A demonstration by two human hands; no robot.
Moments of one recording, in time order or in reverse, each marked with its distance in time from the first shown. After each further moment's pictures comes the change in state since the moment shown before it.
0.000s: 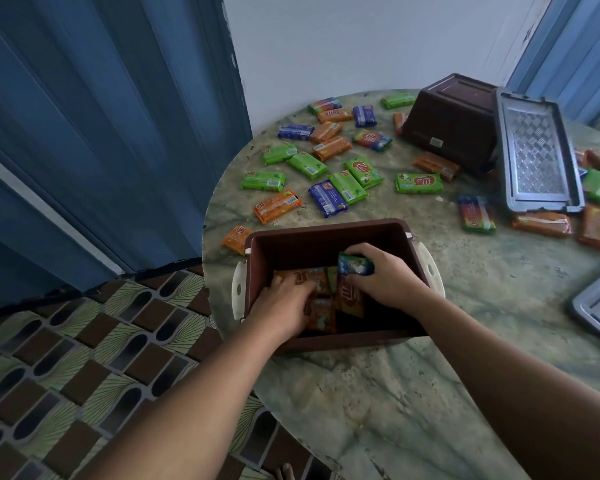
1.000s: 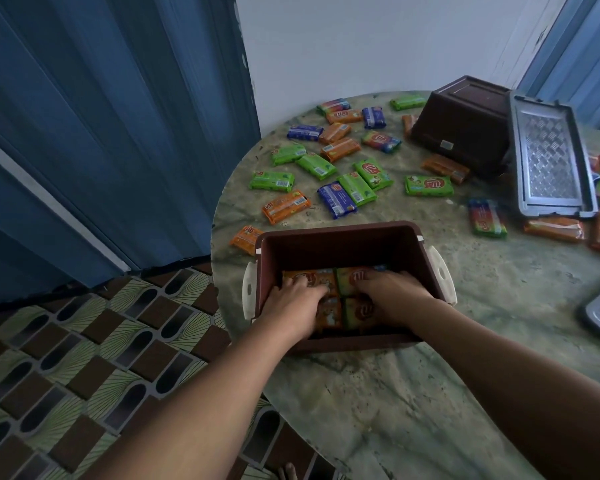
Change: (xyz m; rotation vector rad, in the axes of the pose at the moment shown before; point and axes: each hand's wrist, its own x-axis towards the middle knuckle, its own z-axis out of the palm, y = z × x) left_hand 0.002 0.002 0.003 0.077 -0.015 -0.005; right_hand 0.004 -0.004 0.015 -0.873 -0.320 -0.131
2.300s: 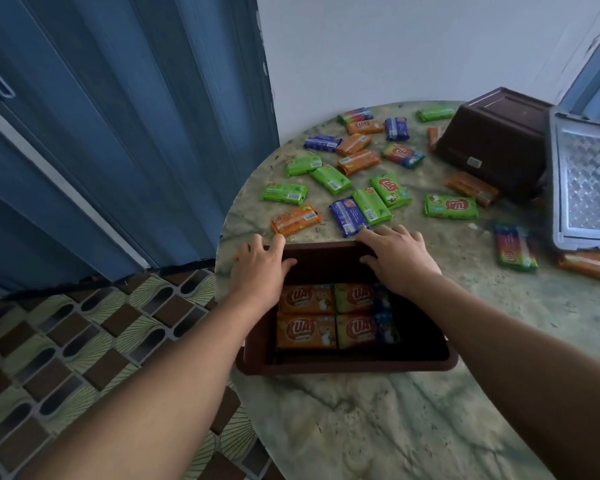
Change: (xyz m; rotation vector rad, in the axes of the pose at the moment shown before) left_hand 0.051 -0.054 -0.045 0.070 0.435 -0.284; right_hand 0.052 0.041 -0.063 0.138 0.433 -0.009
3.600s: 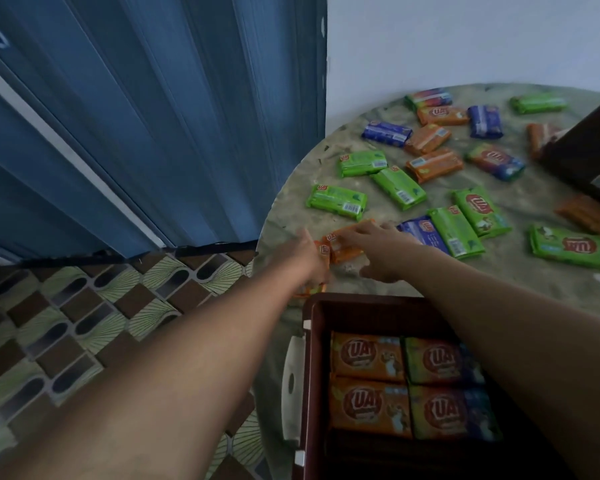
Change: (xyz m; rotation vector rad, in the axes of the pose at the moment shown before) left_hand 0.154 -0.055 0.034 -0.255 -0.631 -0.373; right_hand 0.207 -0.069 0.059 -0.158 -0.491 -0.114
